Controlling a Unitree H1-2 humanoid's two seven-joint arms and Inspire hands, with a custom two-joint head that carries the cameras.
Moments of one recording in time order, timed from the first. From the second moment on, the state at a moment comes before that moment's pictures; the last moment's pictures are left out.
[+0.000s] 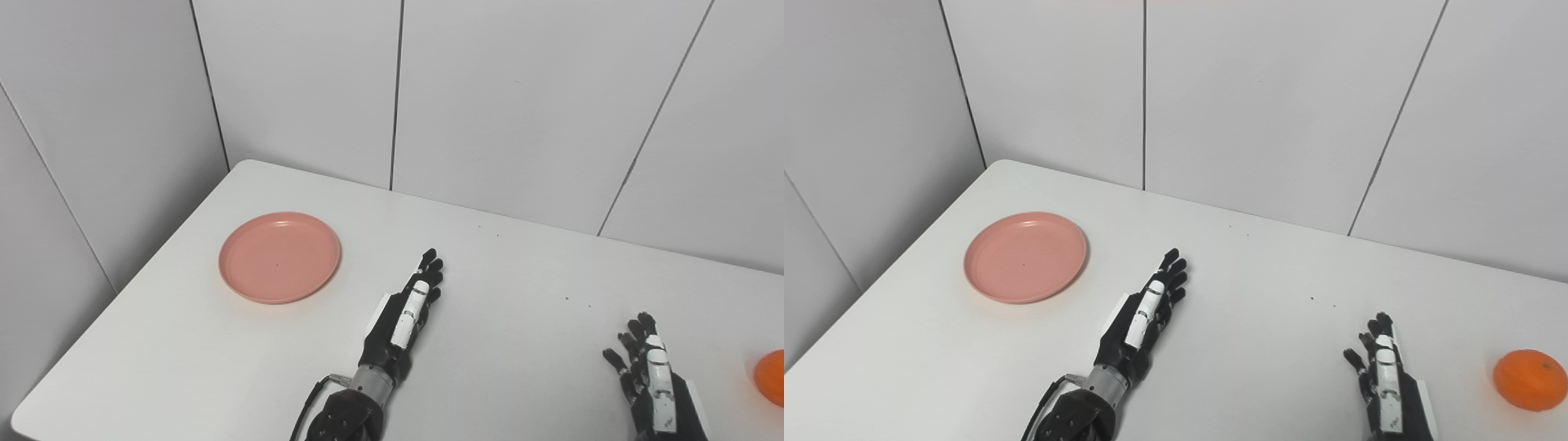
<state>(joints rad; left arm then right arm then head) -0.15 -0.11 -0.08 0.07 -0.10 0.00 -0.06 -0.07 -0.04 -0.04 -0.12 0.15 0.16 0.07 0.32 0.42</state>
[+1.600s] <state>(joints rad) -0.34 0.03 0.00 -0.25 -0.06 0.28 -0.06 -0.09 -0.03 -0.04 -0.10 0.15 0.16 0.06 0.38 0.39</state>
